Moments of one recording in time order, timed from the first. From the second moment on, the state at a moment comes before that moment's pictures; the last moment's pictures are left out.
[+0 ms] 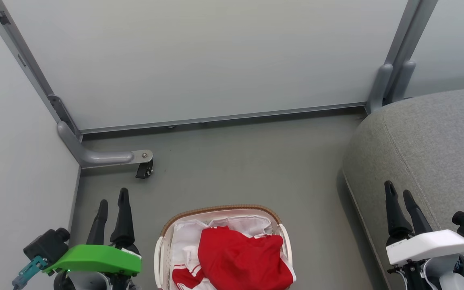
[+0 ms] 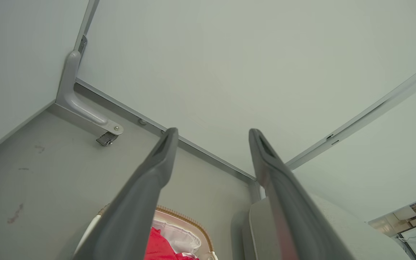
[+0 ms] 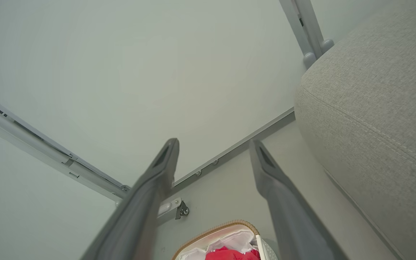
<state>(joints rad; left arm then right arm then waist) -0.04 0.04 -0.07 0.20 -0.80 -0.12 -0.11 -0.03 -0.04 -0.06 0.17 0.74 0.13 -0.11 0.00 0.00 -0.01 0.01</state>
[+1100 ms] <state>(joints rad) -0.02 0.04 -0.09 0.28 -0.45 -0.11 -0.20 -0.02 -0.04 -0.05 0.19 0.39 0.13 -0.20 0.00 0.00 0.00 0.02</state>
